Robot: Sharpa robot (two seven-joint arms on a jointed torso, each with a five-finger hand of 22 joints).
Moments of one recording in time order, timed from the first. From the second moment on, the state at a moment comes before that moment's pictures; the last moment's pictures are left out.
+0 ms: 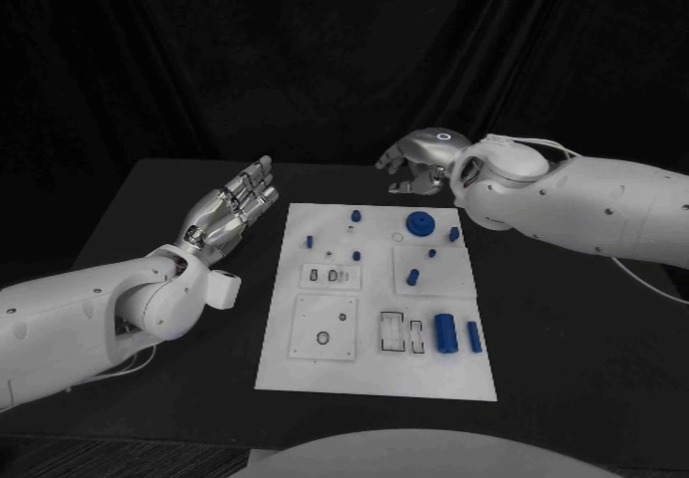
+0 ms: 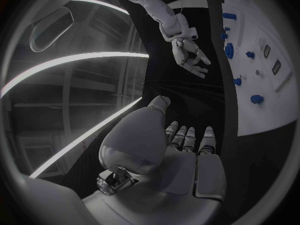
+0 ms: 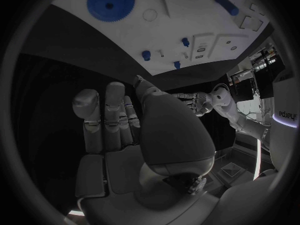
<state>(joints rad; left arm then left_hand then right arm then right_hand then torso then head) 1.20 -0.94 -0.22 1.55 -0.08 -0.16 0.68 1.42 0.21 -0.07 0.15 0.71 0.14 -0.01 0.02 0.02 0.02 0.03 0.06 0.02 0.00 0.02 0.00 0.00 0.16 0.00 0.18 0.01 0.00 1.41 -0.66 -0.22 1.25 -1.56 -0.34 -0.02 1.44 -0.07 0.23 0.15 0.15 0.77 0.08 0.07 0.07 1.02 0.07 0.12 0.08 1.30 -0.03 0.96 0.62 0.12 1.22 0.08 1.10 1.08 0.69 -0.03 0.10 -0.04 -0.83</state>
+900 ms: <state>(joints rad) 1.20 -0.94 -0.22 1.54 -0.08 -0.15 0.68 1.42 0.21 -0.07 0.14 0.71 0.14 -0.01 0.02 0.02 0.02 0.04 0.06 0.02 0.00 0.03 0.00 0.00 0.16 0.00 0.18 0.01 0.00 1.34 -0.76 -0.24 1.28 -1.56 -0.24 -0.12 1.29 -0.05 0.09 0.25 0.13 0.83 0.06 0.07 0.08 1.47 -0.02 1.57 1.31 1.47 -0.08 1.57 1.31 0.05 1.46 0.03 1.44 1.31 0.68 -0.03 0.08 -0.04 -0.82</state>
